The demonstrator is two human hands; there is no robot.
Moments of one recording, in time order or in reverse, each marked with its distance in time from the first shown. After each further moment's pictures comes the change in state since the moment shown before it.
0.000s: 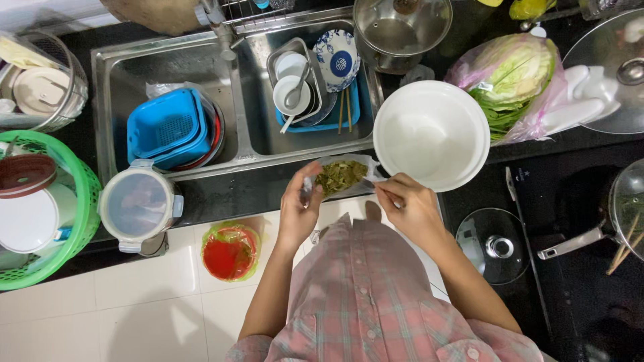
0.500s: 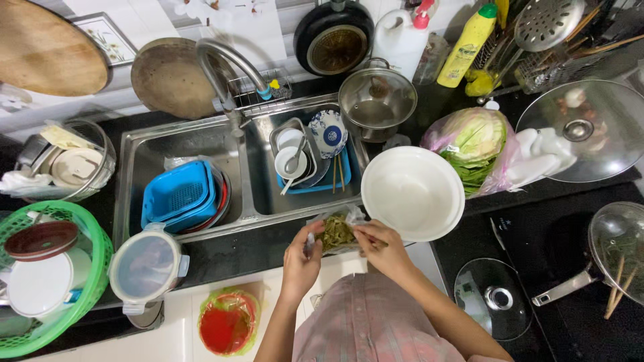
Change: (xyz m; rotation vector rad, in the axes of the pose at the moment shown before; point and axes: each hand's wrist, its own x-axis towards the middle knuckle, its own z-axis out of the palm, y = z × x) left_hand 0.004 0.007 0.009 0.102 0.007 -0.038; right_hand 0.001 0.050 0.051 0.464 -0.065 0.254
